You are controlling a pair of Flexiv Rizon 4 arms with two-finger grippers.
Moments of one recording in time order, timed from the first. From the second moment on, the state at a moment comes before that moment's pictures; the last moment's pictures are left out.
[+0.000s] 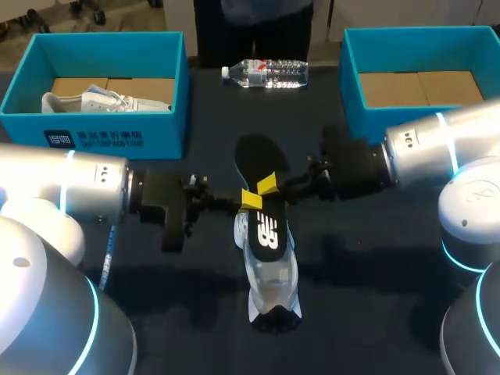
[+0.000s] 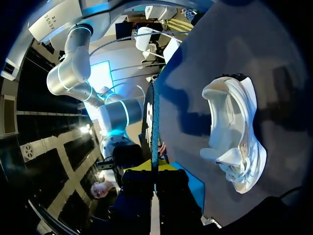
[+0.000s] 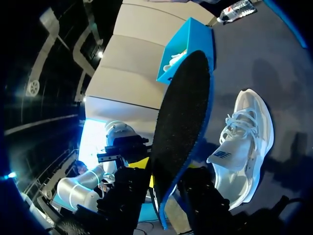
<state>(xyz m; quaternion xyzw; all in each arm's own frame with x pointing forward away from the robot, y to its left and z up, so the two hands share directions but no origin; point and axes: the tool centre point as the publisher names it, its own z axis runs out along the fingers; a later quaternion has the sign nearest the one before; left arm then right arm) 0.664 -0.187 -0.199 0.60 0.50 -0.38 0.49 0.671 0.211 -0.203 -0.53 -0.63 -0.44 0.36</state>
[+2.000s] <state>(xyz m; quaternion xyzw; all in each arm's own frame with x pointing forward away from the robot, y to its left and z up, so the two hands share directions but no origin) 0.691 -0.118 -0.177 0.62 0.52 -0.36 0.47 0.674 0.199 -0.222 -0.50 -0.59 -0.48 0.41</state>
